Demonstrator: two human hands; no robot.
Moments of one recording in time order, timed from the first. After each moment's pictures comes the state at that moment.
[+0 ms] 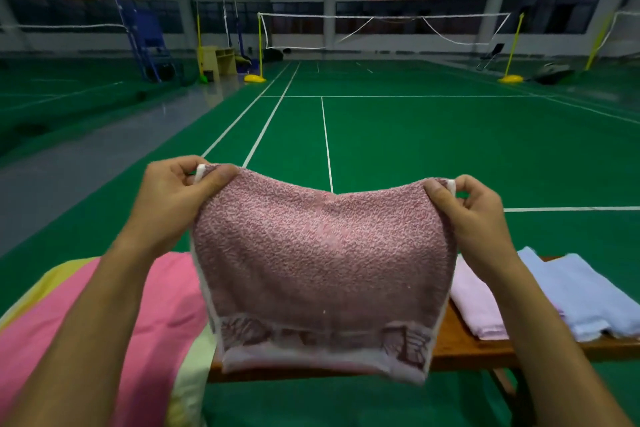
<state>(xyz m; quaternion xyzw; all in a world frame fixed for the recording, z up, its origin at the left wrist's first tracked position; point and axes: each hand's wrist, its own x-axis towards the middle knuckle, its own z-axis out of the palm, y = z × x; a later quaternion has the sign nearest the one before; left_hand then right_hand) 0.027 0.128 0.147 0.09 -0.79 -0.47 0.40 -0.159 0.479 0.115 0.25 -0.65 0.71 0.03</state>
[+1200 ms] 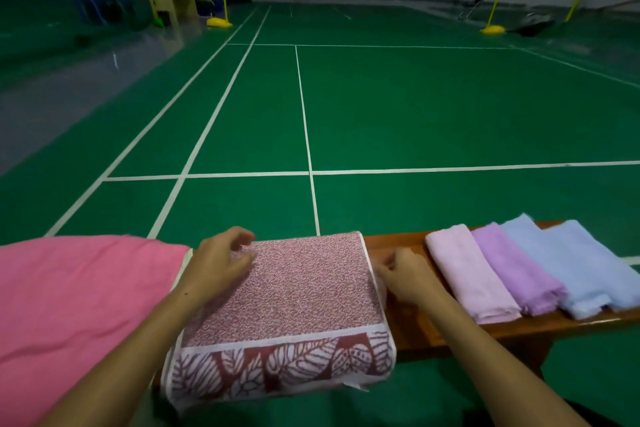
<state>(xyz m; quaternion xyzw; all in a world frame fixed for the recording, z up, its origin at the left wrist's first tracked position) -0.090 0.117 -0.075 0.17 -0.93 -0.32 0.10 -0.240 0.438 -0.081 0.14 -0.95 0.26 -0.13</state>
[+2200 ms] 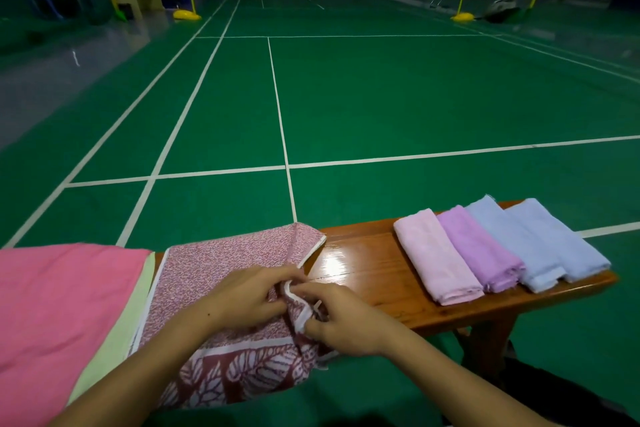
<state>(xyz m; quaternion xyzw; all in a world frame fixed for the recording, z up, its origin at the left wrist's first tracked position) -0.107 0.214 -0.067 -0.10 -0.97 -0.20 -0.07 -0.154 0.438 -0.057 0.41 -0.79 0.39 -0.25</state>
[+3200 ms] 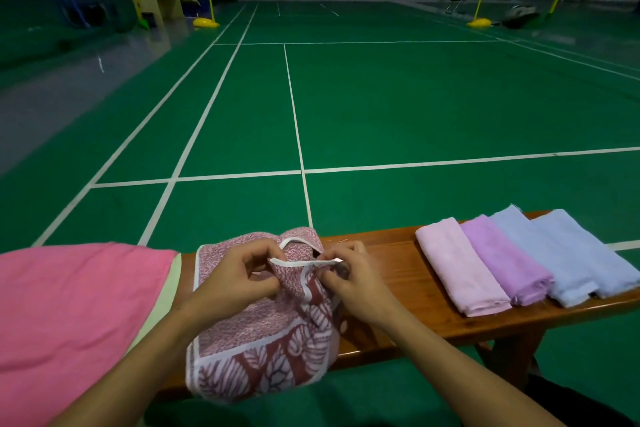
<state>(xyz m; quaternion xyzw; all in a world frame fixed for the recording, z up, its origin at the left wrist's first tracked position) -0.078 0.184 -0.042 0.00 -0.79 -0.61 0.06 -0.191 0.401 -0.084 0.29 -0.81 0.49 -0.12</state>
